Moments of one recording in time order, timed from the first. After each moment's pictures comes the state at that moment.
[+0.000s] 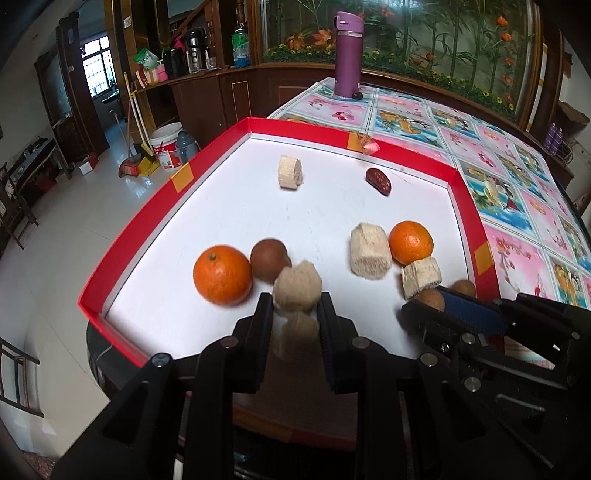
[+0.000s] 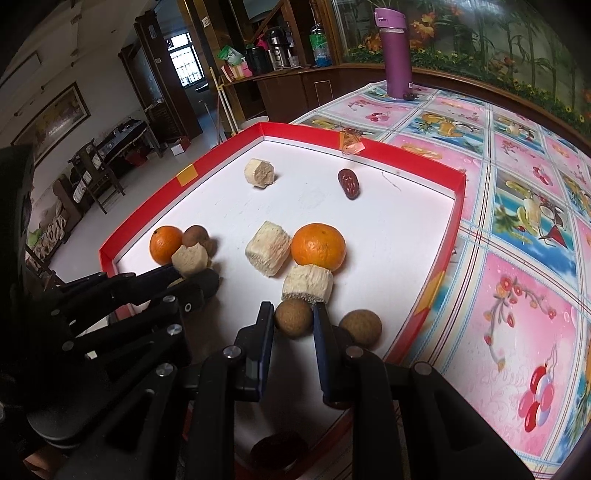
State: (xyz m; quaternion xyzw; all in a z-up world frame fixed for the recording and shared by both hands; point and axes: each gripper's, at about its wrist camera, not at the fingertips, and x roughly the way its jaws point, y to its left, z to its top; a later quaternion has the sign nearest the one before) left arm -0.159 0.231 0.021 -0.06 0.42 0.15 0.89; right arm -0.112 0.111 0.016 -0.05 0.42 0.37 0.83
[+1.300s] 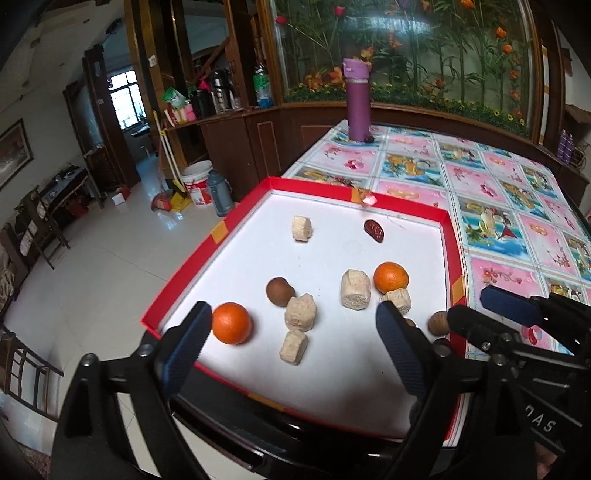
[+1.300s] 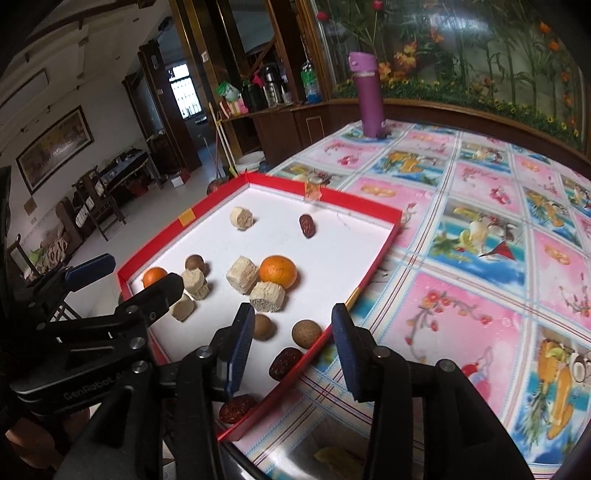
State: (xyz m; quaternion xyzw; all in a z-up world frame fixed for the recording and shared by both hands) left arm -0.184 0.197 0.071 -0.02 0.36 0.22 0.91; right arm -0.117 0.051 0.054 -0.02 0.36 0.36 0.86
